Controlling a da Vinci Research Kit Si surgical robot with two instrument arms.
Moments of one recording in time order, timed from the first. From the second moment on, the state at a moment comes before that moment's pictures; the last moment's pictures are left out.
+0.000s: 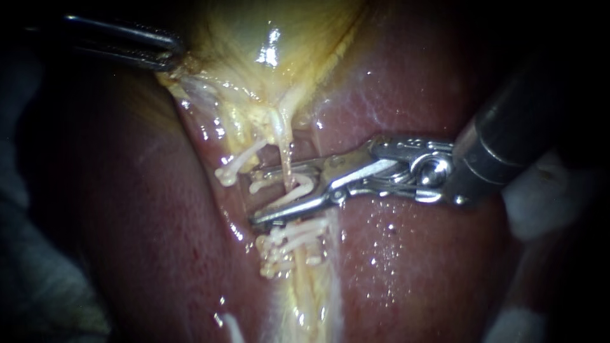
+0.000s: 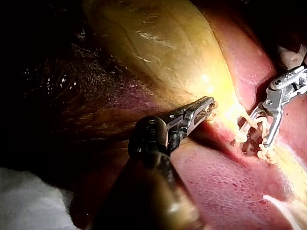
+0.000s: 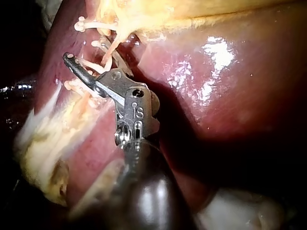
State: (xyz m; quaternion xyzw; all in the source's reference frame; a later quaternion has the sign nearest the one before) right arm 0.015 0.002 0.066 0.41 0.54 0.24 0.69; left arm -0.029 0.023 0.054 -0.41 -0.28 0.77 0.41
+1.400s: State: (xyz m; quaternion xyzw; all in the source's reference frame) right arm 0.014 0.005 0.062 0.50 0.57 0.30 0.58; left arm -0.029 0.023 0.054 -0.41 -0.28 0.77 0.41
